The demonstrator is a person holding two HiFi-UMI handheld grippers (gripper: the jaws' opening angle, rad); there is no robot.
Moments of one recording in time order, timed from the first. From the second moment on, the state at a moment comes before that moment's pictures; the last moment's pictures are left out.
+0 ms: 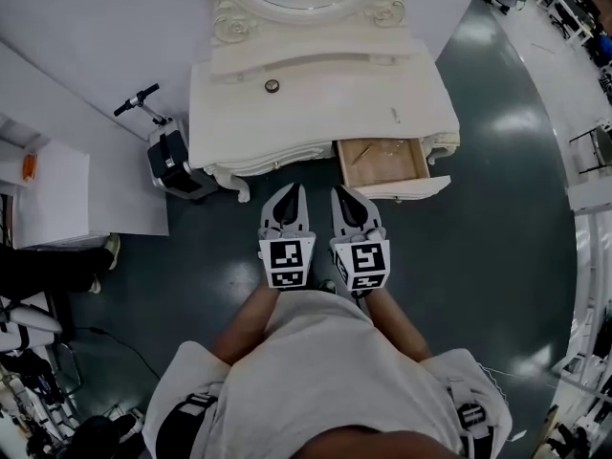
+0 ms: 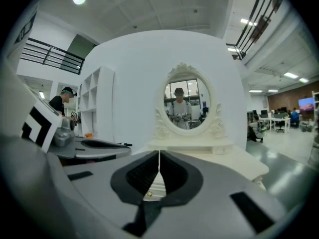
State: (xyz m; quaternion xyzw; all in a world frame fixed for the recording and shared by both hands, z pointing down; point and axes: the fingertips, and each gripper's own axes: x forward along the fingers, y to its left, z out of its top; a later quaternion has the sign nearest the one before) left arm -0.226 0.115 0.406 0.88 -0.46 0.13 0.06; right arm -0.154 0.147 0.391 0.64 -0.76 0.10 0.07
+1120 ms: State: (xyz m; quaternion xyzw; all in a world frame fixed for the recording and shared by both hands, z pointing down) left arm -0.149 -0.077 0.451 0.93 -0.32 0.17 0.10; right arm -0.076 -0.023 0.435 0.72 -0.66 0.18 0.12
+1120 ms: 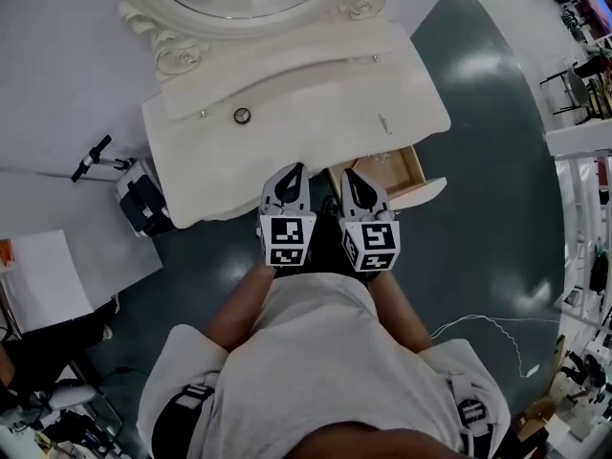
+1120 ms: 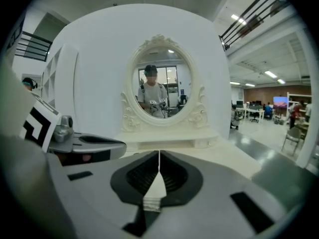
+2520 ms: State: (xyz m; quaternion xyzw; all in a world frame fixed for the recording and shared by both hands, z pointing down) left arm 0.012 -0.123 0.527 0.89 -0.36 0.25 0.13; right arm 0.123 -0.109 0.537 0.66 -0.68 0.27 0.18
